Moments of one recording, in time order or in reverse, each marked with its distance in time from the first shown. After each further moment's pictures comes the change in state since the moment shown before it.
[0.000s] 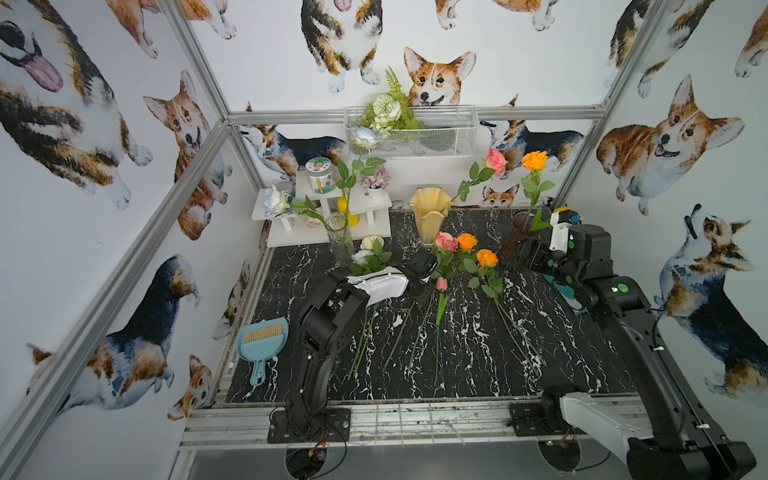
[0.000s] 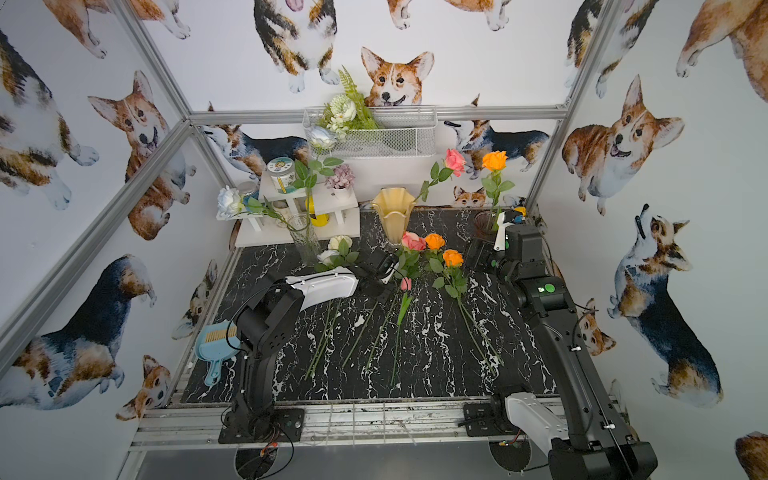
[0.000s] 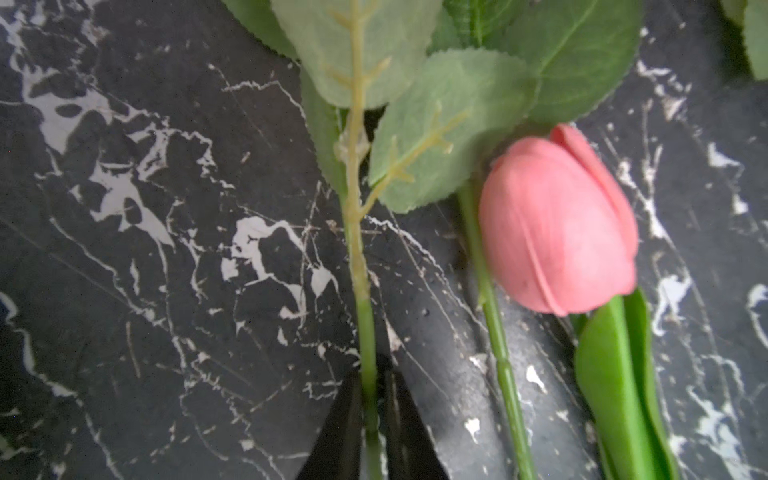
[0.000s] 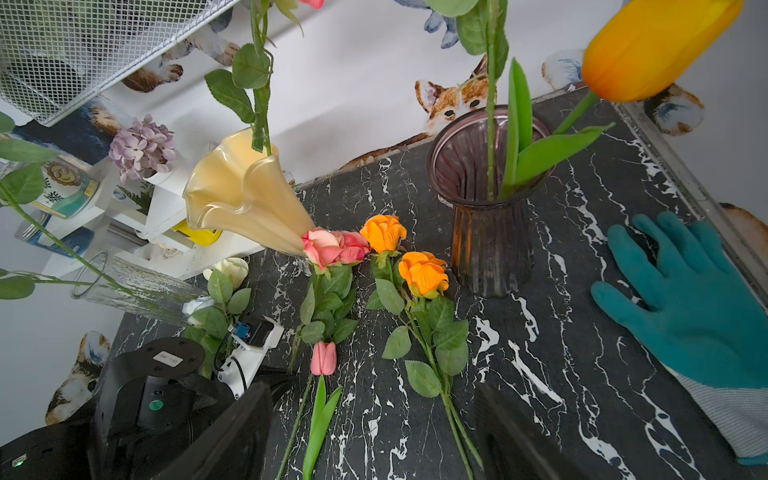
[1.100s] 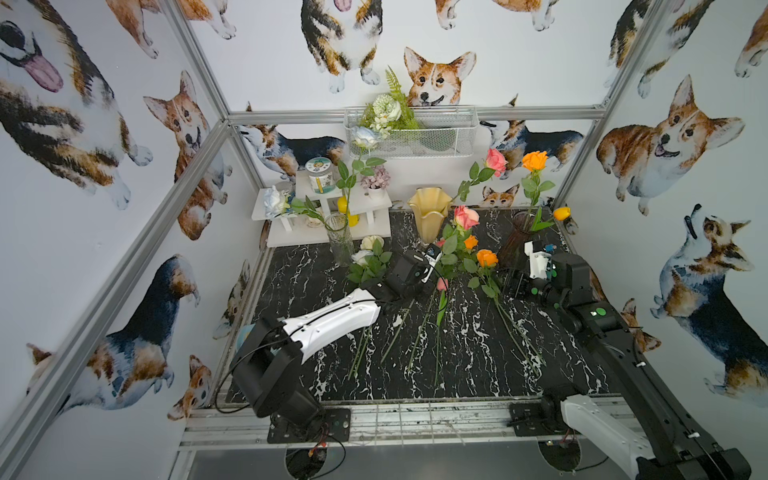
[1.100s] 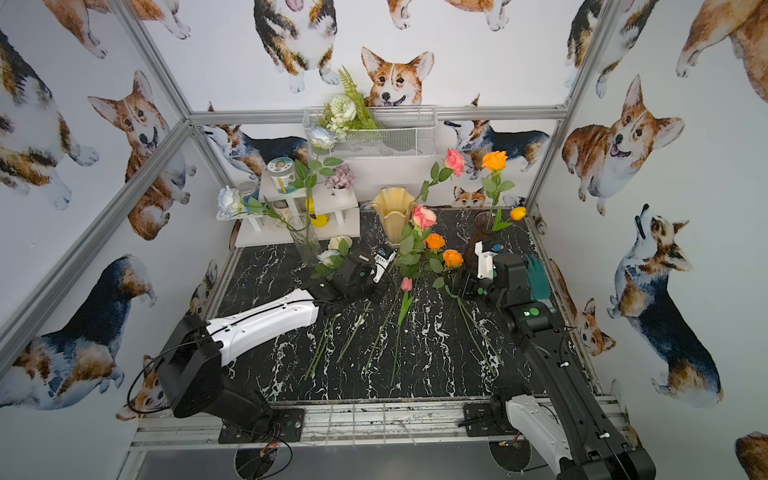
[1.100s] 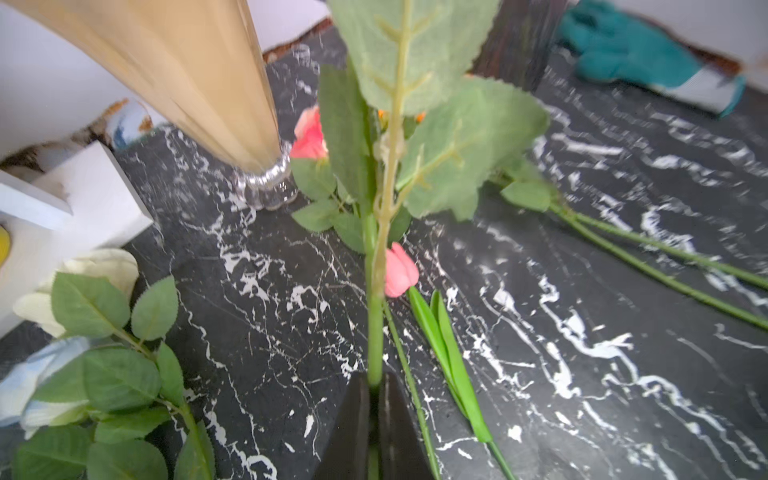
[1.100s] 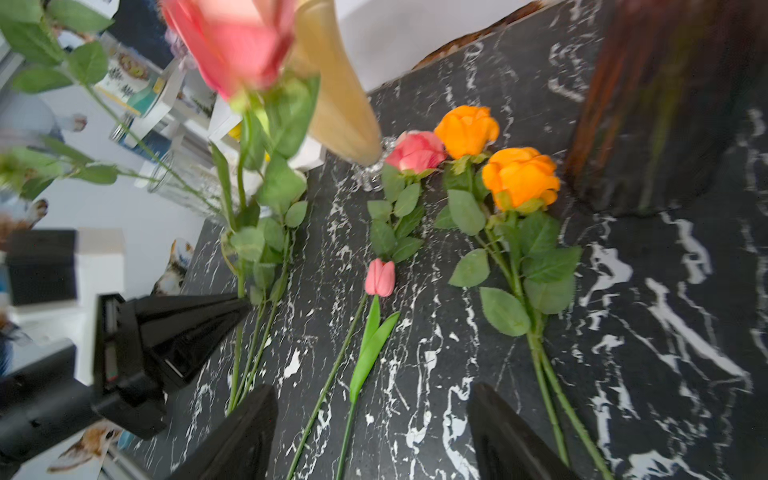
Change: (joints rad) left arm -0.108 -0.552 -0.276 0.229 -0.037 0.066; right arm 0.114 -0.119 -0.343 0.198 -0.259 0.055
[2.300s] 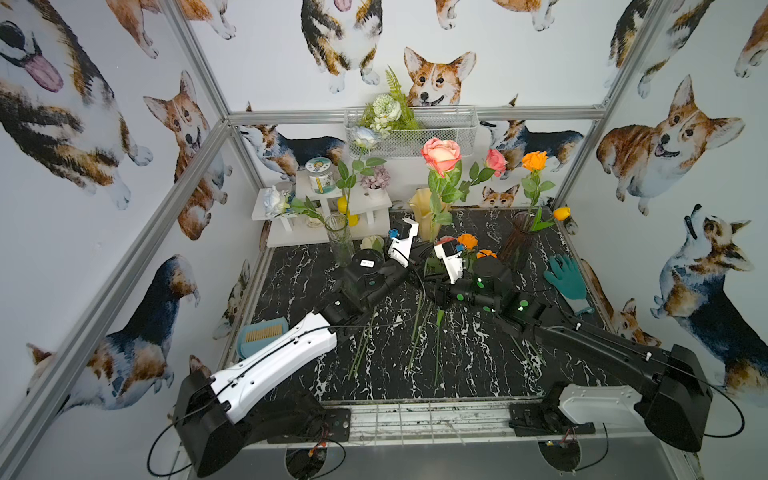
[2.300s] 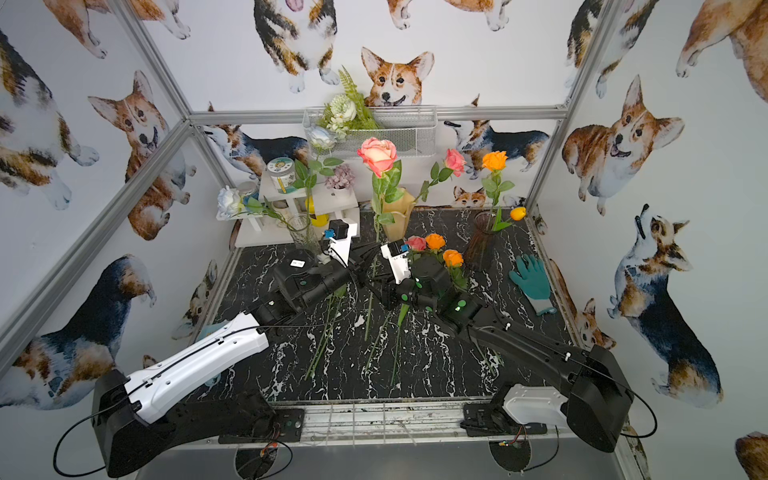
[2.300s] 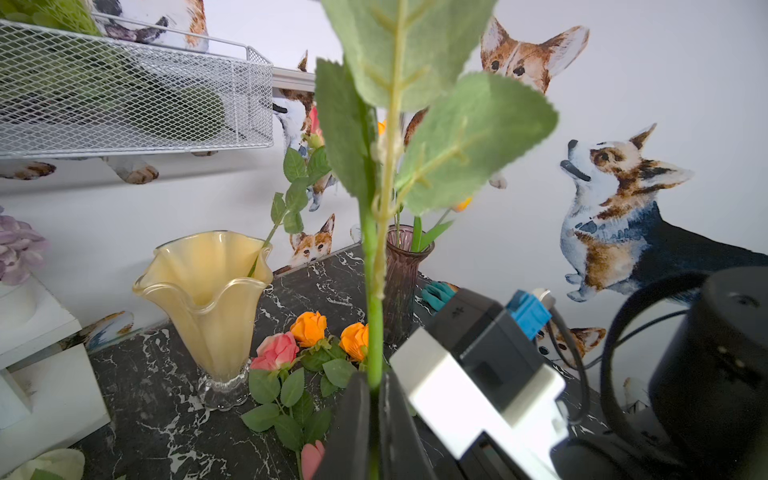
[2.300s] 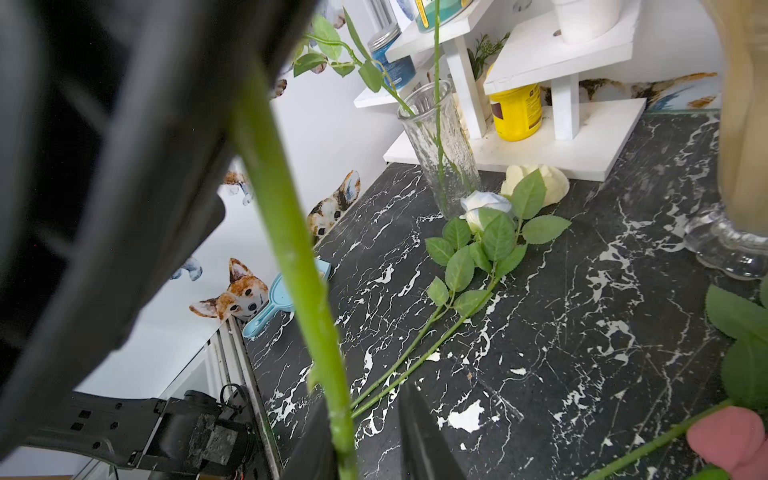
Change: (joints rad) left arm 0.015 -0.323 -0.104 0.357 0.129 -0.140; right arm 0.582 0.346 0.099 0.519 0.108 -0.003
